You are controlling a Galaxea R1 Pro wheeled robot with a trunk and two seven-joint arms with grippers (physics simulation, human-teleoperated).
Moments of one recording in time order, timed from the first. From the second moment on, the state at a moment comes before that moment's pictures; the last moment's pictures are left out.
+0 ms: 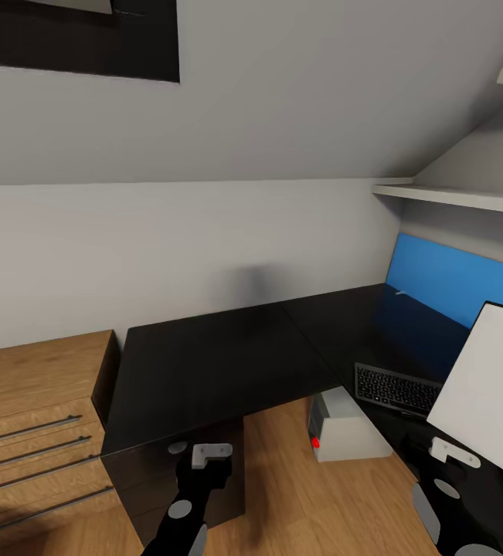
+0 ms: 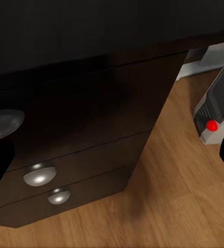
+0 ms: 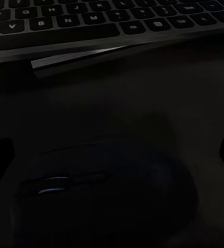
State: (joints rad) left arm -0.22 -0.17 -0.26 -1.01 0.07 0.17 0.28; right arm -0.49 -0.12 -0.39 -0.53 -0.06 -0.16 -0.23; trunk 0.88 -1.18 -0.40
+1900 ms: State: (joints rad) left arm -0.22 -0.17 -0.26 -1.04 0.07 0.17 0.28; right arm -0.49 -0.12 -0.38 -0.53 -0.06 -0.16 -0.22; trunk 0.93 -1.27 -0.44
